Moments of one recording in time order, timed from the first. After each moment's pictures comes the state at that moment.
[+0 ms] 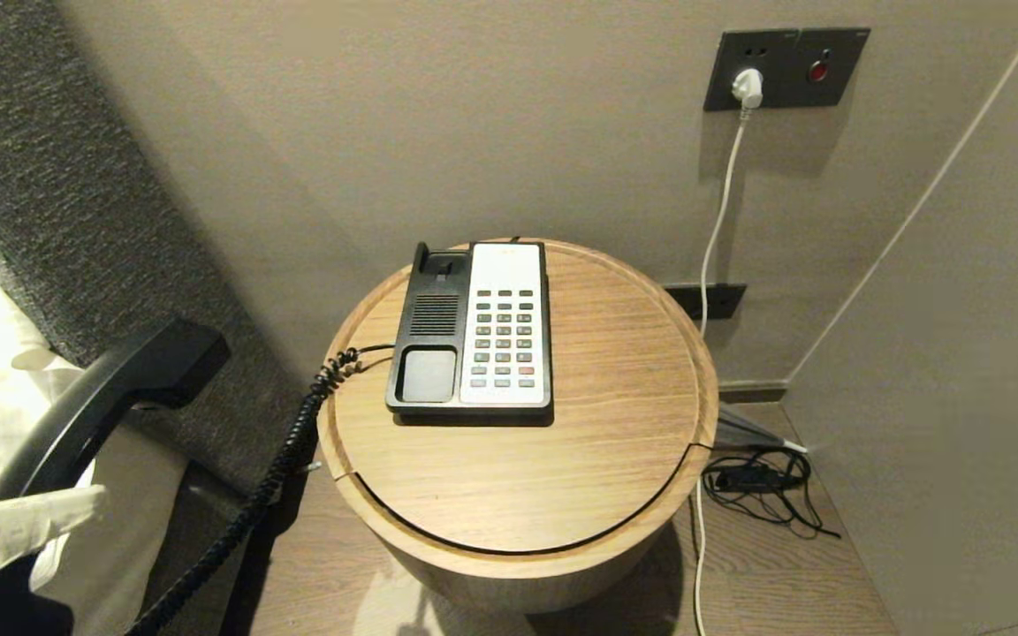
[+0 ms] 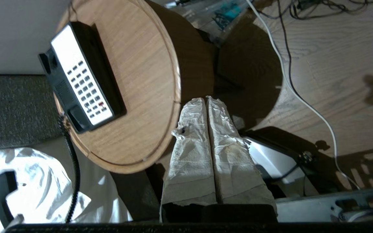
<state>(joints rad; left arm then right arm) -0.49 0.87 -0.98 0.59 0.06 -0.33 0.39 1.15 -1.56 0.99 -0.15 0.83</state>
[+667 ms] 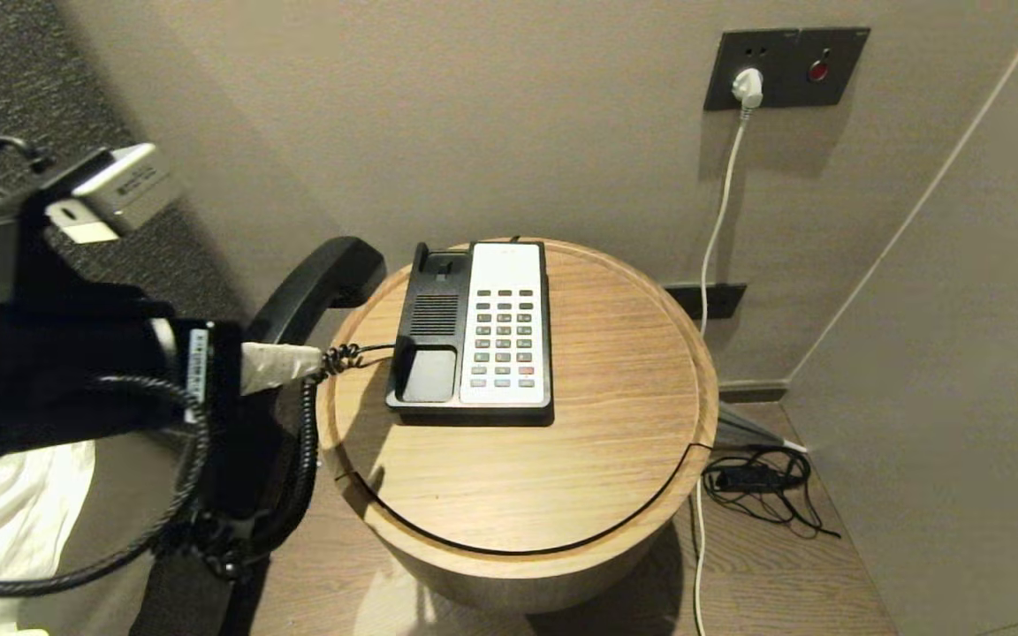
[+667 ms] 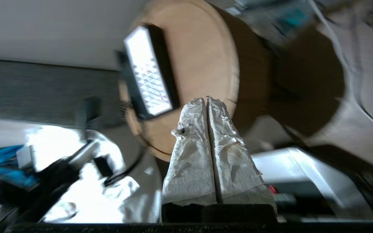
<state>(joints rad) -0.59 1.28 -1.14 0.37 0.14 -0.25 0.39 1.05 -1.52 0.82 -0.02 0.88</state>
